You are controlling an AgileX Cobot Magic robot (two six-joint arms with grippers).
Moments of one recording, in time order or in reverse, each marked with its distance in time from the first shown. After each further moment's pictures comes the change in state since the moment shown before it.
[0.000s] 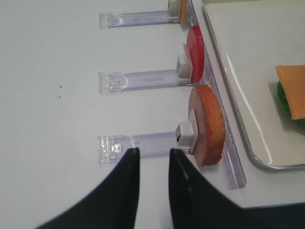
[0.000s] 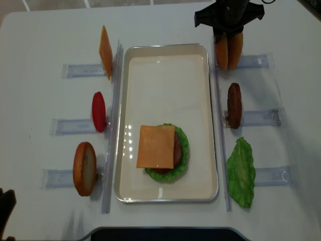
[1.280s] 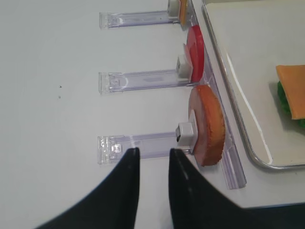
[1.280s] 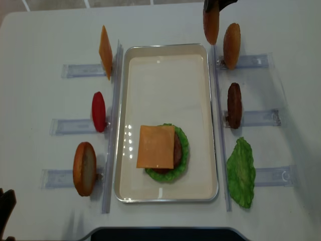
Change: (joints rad) left arm 0.000 0.000 0.000 0.000 0.000 0.000; right arm 0.001 -0.053 -0.193 0.174 0.122 -0.030
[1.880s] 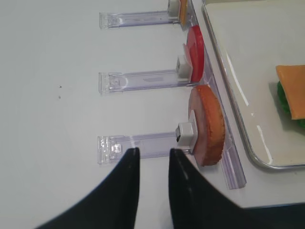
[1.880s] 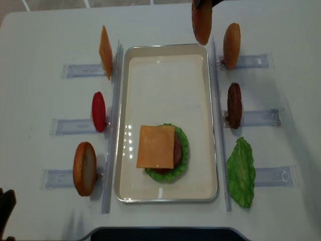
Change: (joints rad) left arm 0.000 0.000 0.000 0.000 0.000 0.000; right arm 0.046 -0.190 0.141 0.096 0.002 -0.040
